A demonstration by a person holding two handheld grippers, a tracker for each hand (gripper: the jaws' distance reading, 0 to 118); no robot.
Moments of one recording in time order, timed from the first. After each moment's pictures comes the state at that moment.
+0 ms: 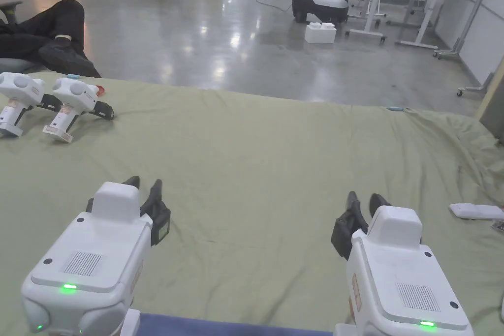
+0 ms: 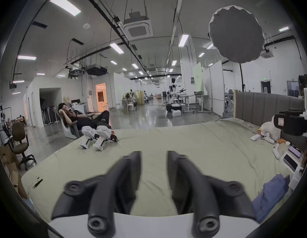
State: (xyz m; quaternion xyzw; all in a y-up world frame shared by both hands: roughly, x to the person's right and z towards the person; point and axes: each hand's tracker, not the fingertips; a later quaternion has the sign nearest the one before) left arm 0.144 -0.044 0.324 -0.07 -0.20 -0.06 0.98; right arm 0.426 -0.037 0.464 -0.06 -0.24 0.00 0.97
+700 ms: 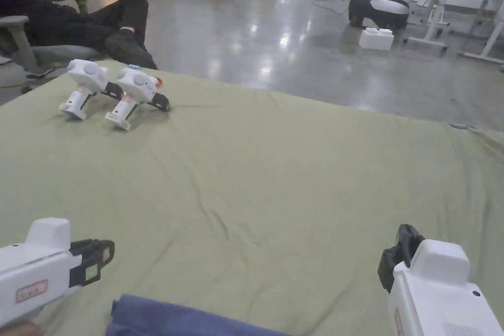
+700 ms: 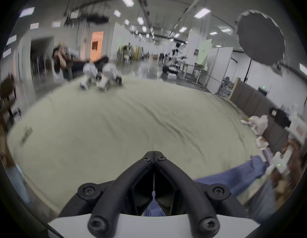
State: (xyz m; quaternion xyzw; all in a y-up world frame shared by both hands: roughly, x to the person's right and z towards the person) left arm -0.050 -0.112 0.271 -0.34 -0.26 0.07 0.90; right arm 0.411 -0.060 0.447 -0.10 -0.21 0.02 0.97
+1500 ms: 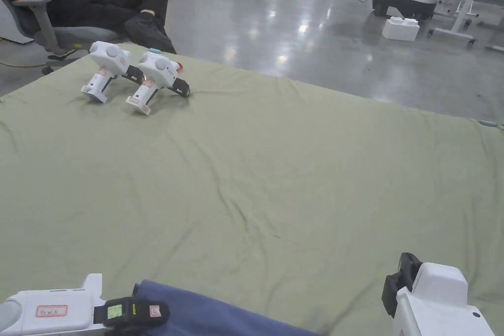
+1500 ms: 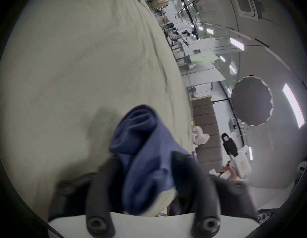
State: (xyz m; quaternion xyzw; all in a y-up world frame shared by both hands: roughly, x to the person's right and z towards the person) left arm -0.079 -0.273 0.241 -0.52 -0.36 0.37 0.68; right arm 0.400 -0.096 0.438 -0.18 -0.19 0.03 0.96
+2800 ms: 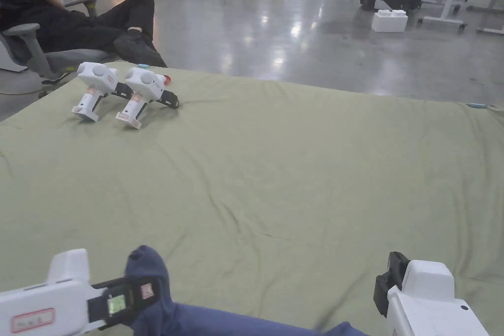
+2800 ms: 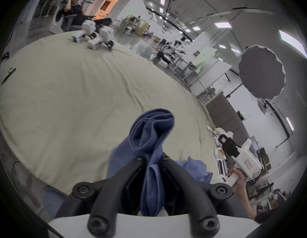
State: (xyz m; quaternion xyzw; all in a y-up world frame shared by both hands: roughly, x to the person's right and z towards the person) left arm -0.012 -0.095 0.325 -0.41 -0.31 0.21 0.83; right arm 0.420 -0.110 0.456 -0.19 -0.17 0.00 0.97
